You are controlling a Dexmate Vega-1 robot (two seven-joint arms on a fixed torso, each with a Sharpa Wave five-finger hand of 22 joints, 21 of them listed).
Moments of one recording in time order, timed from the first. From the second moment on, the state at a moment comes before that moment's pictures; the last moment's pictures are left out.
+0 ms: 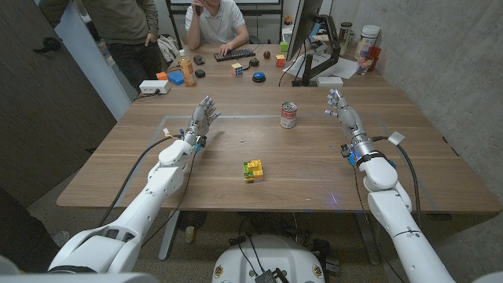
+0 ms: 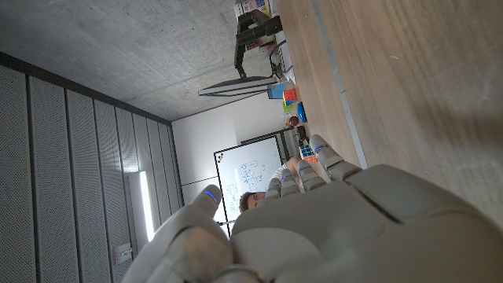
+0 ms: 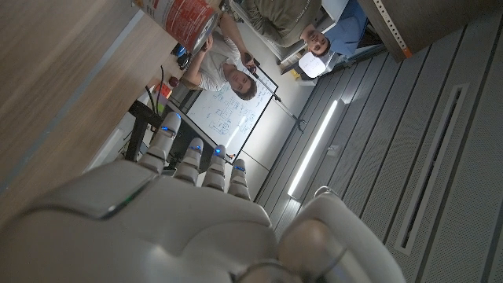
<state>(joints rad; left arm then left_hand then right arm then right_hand) 0.77 0.31 0.20 -1.12 -0.46 -0.23 -0.19 0.01 0.06 0.40 0.19 0.29 -0.17 0.00 0.19 0.18 -0.14 -0.04 0.18 0.19 -0.11 -0.03 0.23 0.19 -0.01 -0.03 0.46 0.18 -1.17 -0.22 0.01 -1.67 -0.02 0.35 0.10 0.08 -0.08 0.12 0.09 0.32 0.02 -0.10 0.20 0.19 0.06 -0.01 0.22 0.20 0.04 0.09 0.27 0.18 -0.05 0.21 0.78 0.17</state>
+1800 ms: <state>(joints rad) 0.78 0.31 0.19 -1.12 -0.46 -0.24 -0.21 0.01 0.06 0.40 0.19 0.29 -0.17 0.00 0.19 0.18 -0.14 -0.04 0.18 0.19 -0.11 -0.03 0.23 0.19 -0.01 -0.03 0.45 0.18 -1.28 -0.51 -0.46 -1.98 -0.72 0.12 -0.34 0.31 -0.08 0.14 -0.03 0.35 0.02 -0.15 0.21 0.19 0.06 -0.05 0.22 0.20 0.08 0.08 0.21 0.18 0.09 0.21 0.71 0.17</state>
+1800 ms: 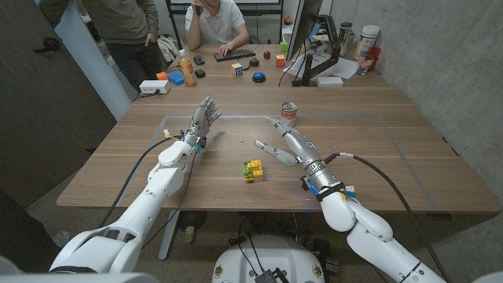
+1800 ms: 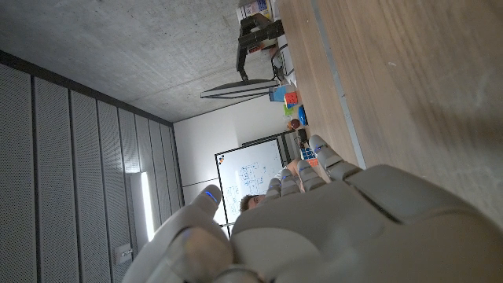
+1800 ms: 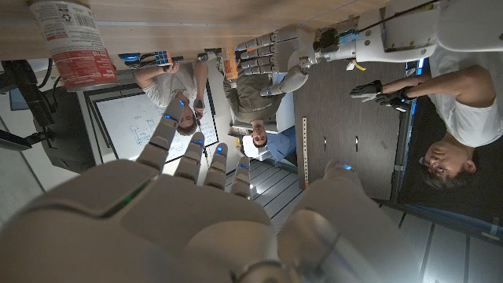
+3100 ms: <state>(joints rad) 0.86 0.34 0.17 -1.23 -0.48 -0.22 -0.21 0.01 0.06 0.40 0.19 0.29 -0.17 0.00 0.19 0.18 -0.14 -0.04 0.19 0.19 -0.11 -0.03 0.23 0.19 0.00 -0.03 0.44 0.18 -1.12 -0.58 -0.73 -1.94 -0.95 -0.11 -0.21 0.29 -0.10 0.08 -0.01 0.35 0.22 -0.22 0.26 0.21 0.11 -0.14 0.26 0.21 0.11 0.03 0.20 0.19 0.13 0.22 0.57 0.17</state>
